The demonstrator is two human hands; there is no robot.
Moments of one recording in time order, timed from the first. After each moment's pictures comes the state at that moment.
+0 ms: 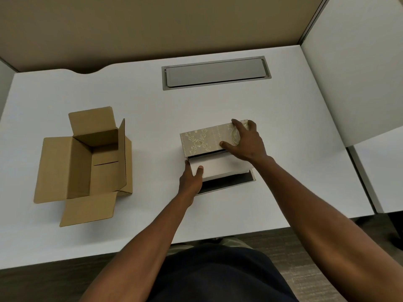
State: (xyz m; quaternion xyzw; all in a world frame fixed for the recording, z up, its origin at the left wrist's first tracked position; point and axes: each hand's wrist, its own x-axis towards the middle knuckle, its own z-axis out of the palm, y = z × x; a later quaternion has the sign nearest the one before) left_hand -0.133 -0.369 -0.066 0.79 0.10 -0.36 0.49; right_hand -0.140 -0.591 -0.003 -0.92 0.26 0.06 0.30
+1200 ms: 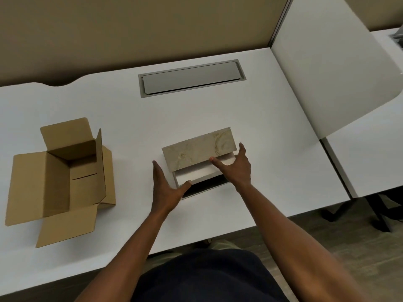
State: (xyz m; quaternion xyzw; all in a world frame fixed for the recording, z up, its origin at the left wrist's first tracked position) left_hand -0.146 -0.335 -0.040 0.86 -0.05 -0.26 0.45; right_hand -0.214 -0.565 -0.039 -0.75 0.45 -0.03 0.47
